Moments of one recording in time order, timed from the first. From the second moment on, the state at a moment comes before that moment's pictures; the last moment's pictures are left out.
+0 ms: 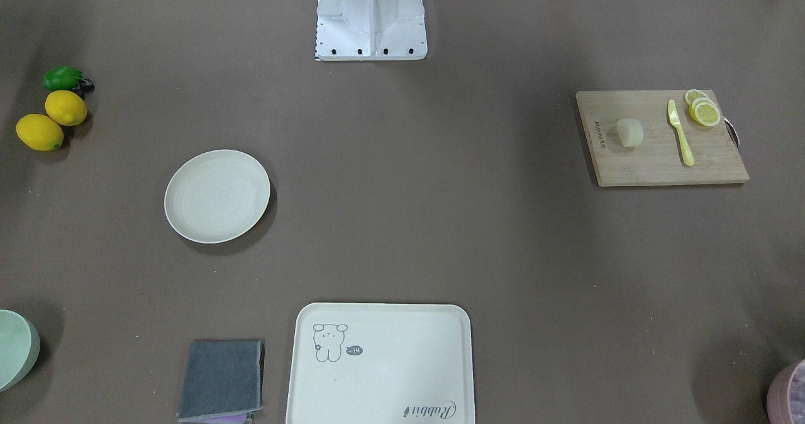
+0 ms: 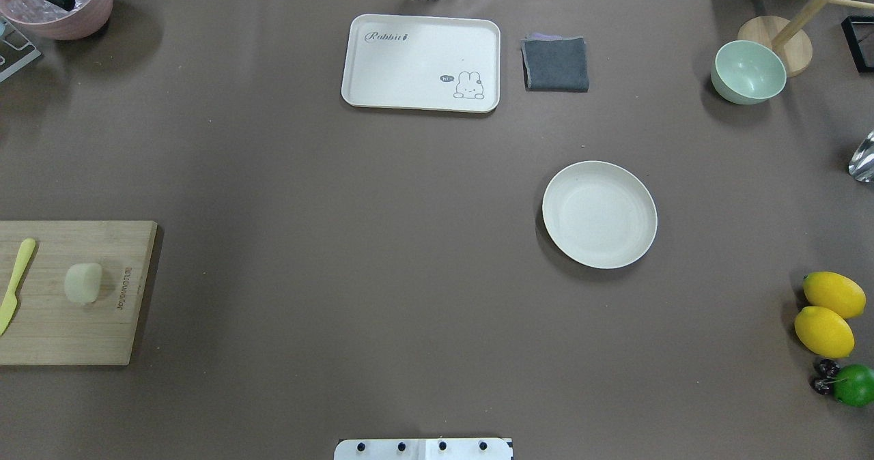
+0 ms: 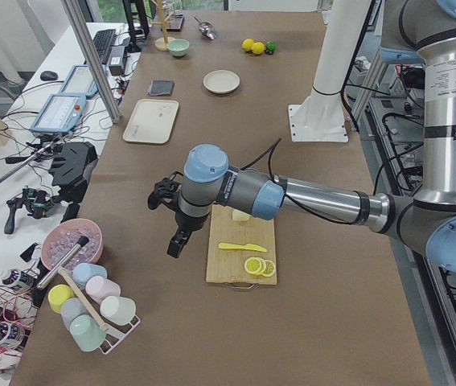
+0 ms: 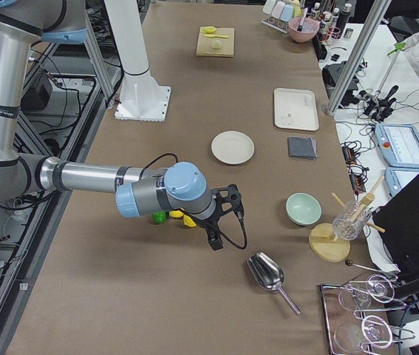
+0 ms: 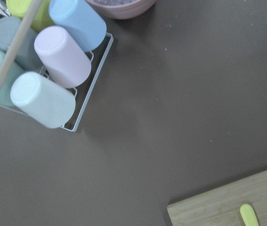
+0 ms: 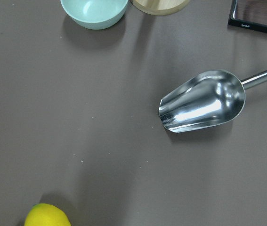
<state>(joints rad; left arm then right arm) -1.59 -1.52 -1.81 -1.79 -2.28 0.14 1.67 -1.85 1.84 -1.28 2.44 -0.11</state>
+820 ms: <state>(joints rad) -1.58 -1.53 -1.82 -1.80 -2.51 0.14 1.37 -1.75 1.98 -1.28 2.37 0.54</state>
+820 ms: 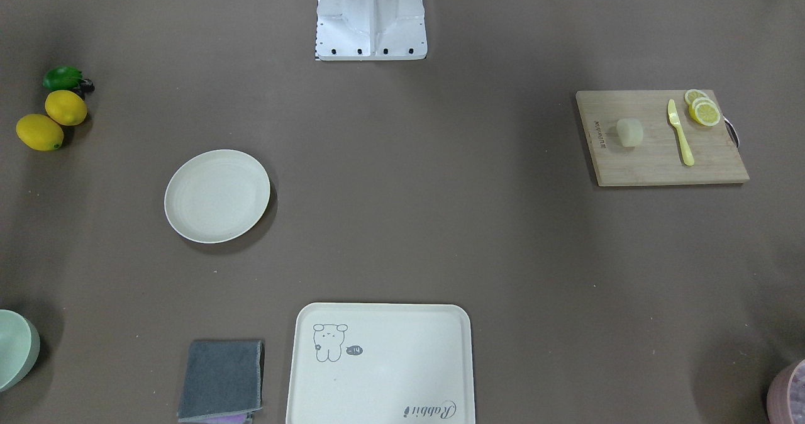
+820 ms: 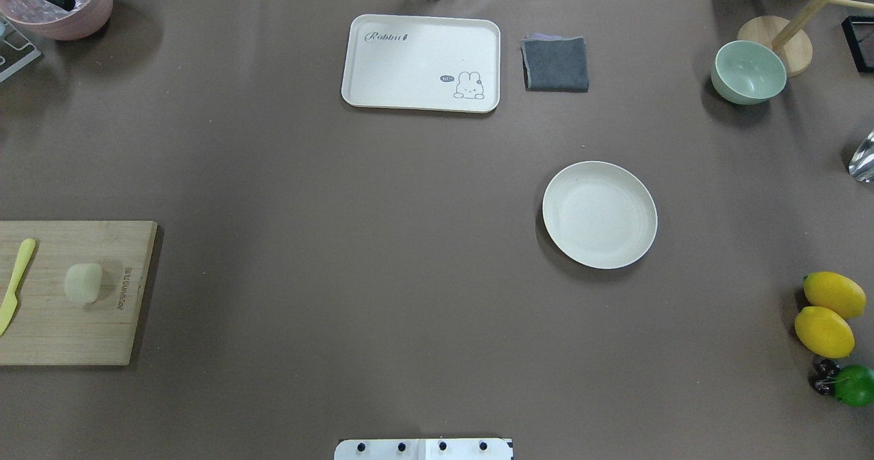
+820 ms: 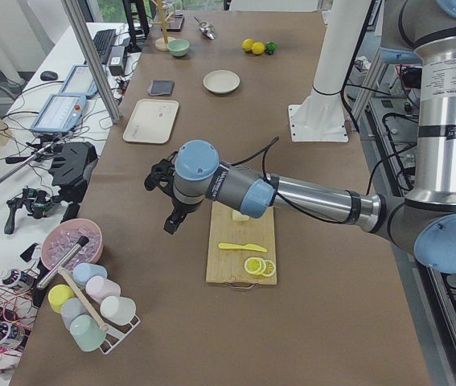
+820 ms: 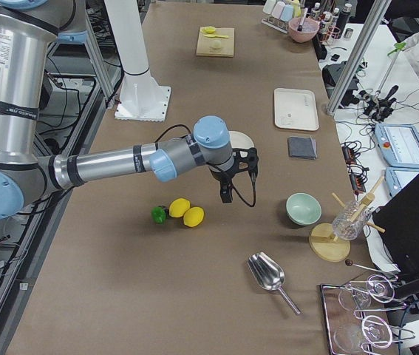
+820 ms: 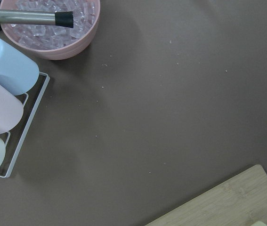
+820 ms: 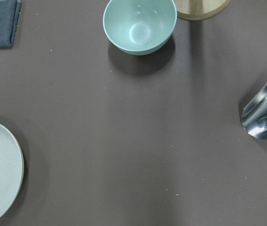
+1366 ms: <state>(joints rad) -1.58 -1.53 -1.82 -1.81 -2.52 0.14 0.97 -1.66 1.97 -1.10 2.06 1.09</state>
